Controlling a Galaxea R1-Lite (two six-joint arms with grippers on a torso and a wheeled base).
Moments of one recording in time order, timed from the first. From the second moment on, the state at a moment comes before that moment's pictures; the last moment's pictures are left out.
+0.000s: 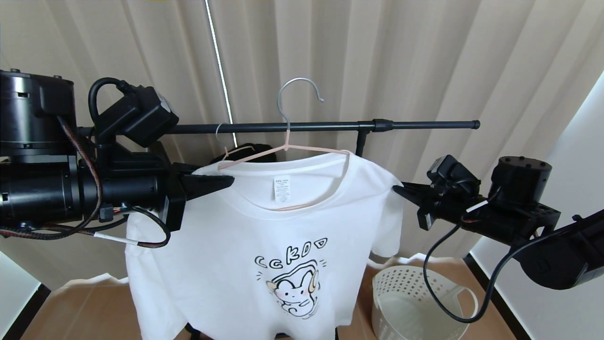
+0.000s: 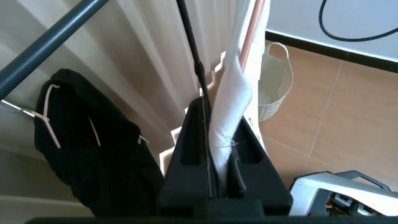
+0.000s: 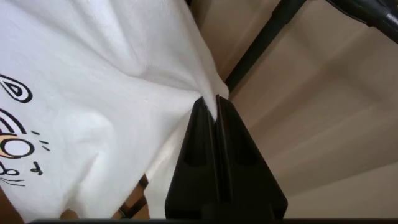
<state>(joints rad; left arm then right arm) -0.32 1.44 -0.95 -0.14 -0.50 0.47 0.19 1.92 -0.71 -1.03 0.44 -0.46</state>
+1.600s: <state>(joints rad) -0.34 1.60 -0.96 -0.28 -0.15 0.27 0.20 1.90 -0.70 -1.04 0.42 -0.46</state>
